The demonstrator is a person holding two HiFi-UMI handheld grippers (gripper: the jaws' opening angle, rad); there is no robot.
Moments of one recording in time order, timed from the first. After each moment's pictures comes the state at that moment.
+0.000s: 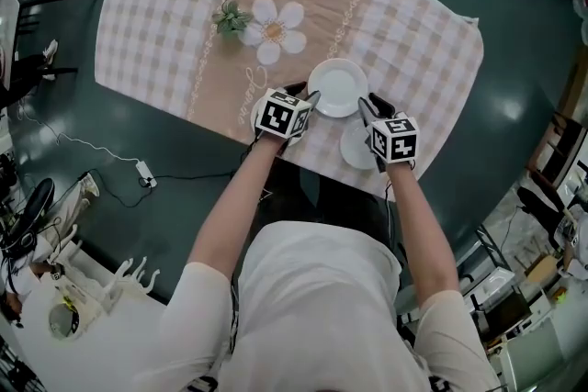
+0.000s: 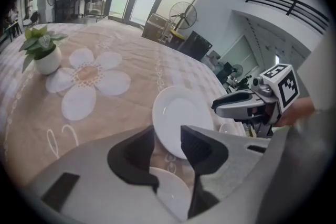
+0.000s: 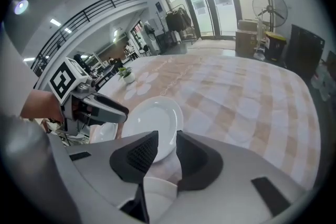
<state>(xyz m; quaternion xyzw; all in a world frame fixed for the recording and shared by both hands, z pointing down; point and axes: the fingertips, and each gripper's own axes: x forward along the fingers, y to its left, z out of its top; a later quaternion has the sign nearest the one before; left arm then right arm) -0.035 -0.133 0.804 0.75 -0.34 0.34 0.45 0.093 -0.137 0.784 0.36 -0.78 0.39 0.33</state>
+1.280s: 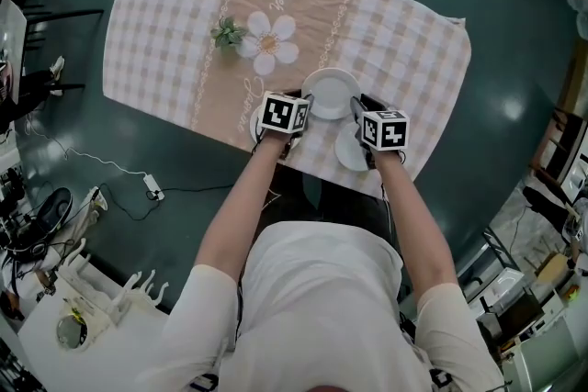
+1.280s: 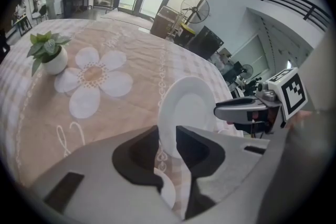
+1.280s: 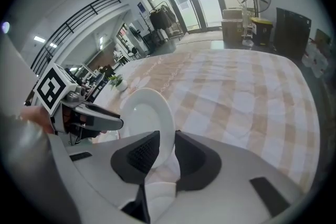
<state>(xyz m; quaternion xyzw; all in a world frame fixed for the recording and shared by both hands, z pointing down) -0.031 -0.144 0.783 0.71 -0.36 0.37 0.48 0.094 -0.148 0.776 0.39 -0.74 0.46 0.31</state>
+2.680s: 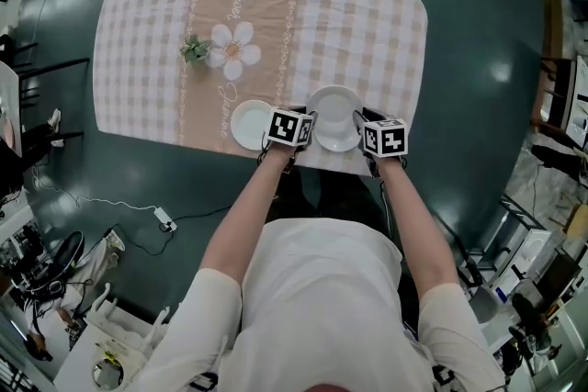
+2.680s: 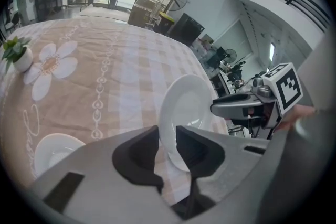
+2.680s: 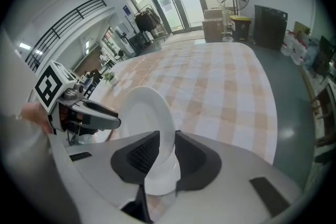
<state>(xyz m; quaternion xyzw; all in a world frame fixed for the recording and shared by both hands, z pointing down) 0.064 -0.063 0.772 0.74 -0.27 0.41 0.46 0.187 -0.050 0.764 0.44 -0.69 0.48 0.30</state>
